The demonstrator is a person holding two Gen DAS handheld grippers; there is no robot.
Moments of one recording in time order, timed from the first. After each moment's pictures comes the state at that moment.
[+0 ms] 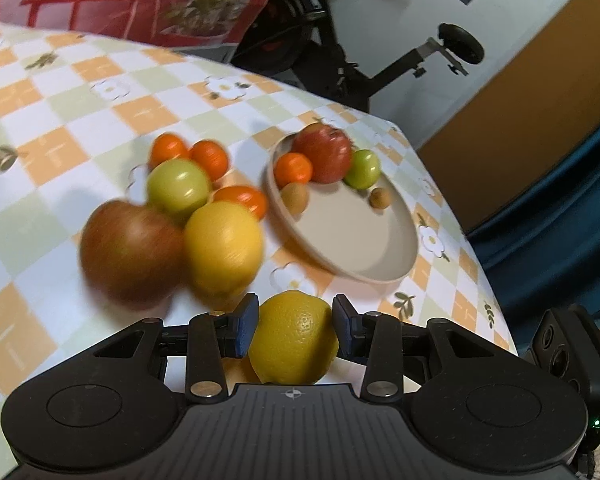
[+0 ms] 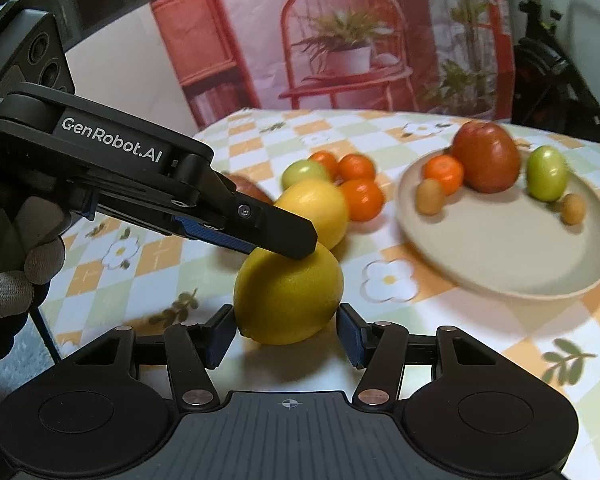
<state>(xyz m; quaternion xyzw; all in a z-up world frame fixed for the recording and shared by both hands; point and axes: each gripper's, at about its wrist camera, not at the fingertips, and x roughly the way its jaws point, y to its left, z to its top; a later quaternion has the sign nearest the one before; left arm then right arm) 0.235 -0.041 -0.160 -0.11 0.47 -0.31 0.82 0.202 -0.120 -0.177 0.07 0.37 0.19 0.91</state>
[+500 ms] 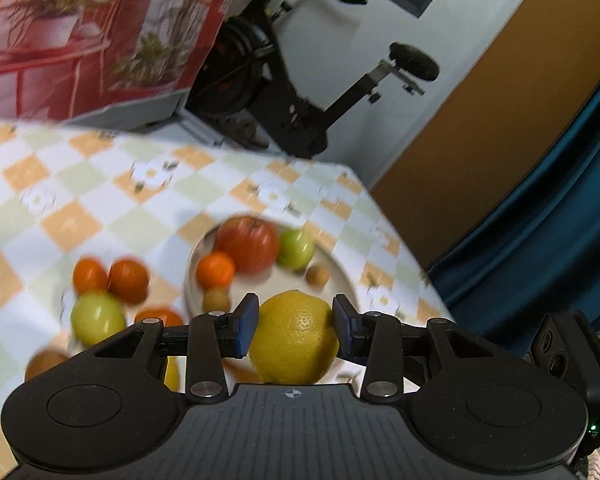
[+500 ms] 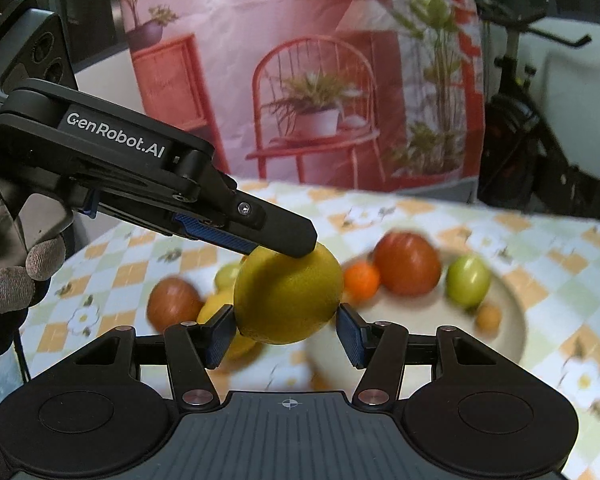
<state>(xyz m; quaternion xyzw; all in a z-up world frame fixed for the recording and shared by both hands) 0.268 -0.098 -0.098 -0.09 0.41 -0.36 0.84 0.227 -0.175 -0.121 0.05 0.30 0.15 0.94</state>
